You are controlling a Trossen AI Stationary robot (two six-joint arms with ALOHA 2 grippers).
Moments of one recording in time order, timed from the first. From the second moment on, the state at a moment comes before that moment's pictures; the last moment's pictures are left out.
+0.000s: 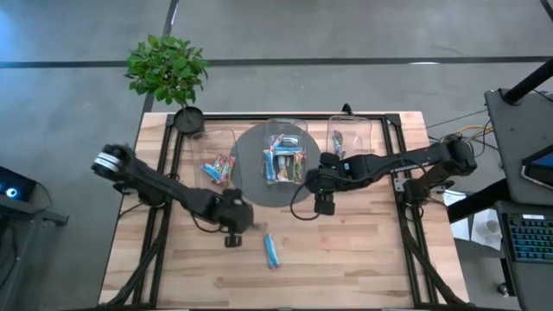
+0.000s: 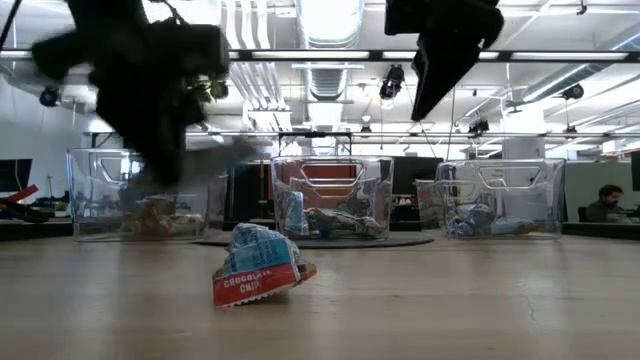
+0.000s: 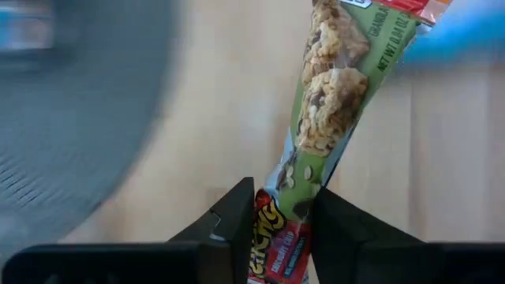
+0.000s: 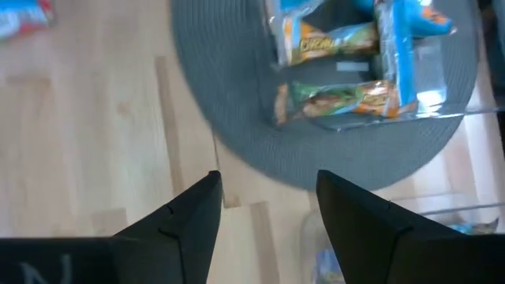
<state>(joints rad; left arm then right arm) -0.35 1.52 0.94 -0.56 -0.18 -0.36 0.12 1.55 1.28 -0.92 0.27 0.21</state>
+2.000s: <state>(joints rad) -0.66 1.00 0.93 -0.41 -0.66 -1.13 0.21 1.85 1.40 -0.56 -0.13 -0.28</state>
